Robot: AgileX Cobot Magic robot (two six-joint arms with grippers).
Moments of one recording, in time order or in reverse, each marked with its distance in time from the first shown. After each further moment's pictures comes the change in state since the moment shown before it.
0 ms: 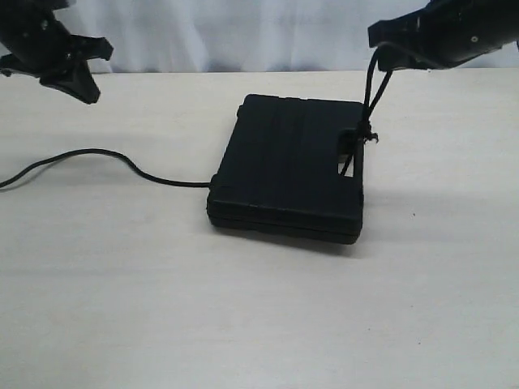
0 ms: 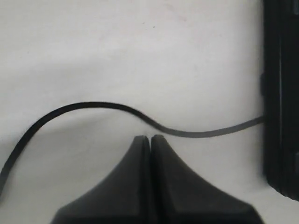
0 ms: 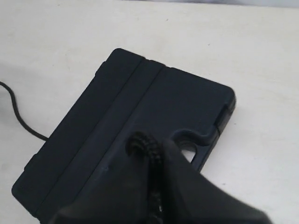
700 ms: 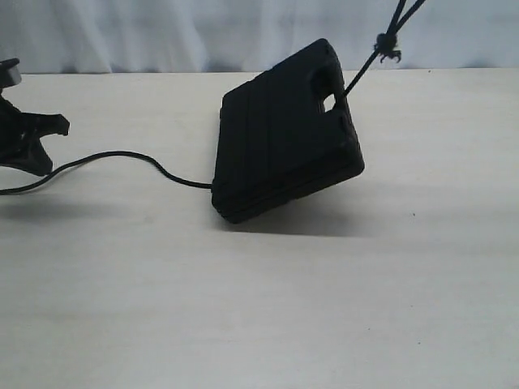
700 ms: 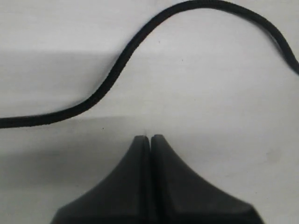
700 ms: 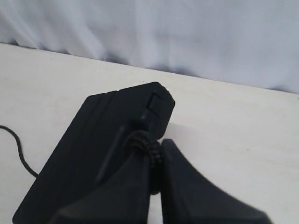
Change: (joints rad) left arm 0.109 -0.182 0.549 -0.005 -0.324 0.025; right arm 0.000 -0.116 -0.179 -0.215 0.087 0.128
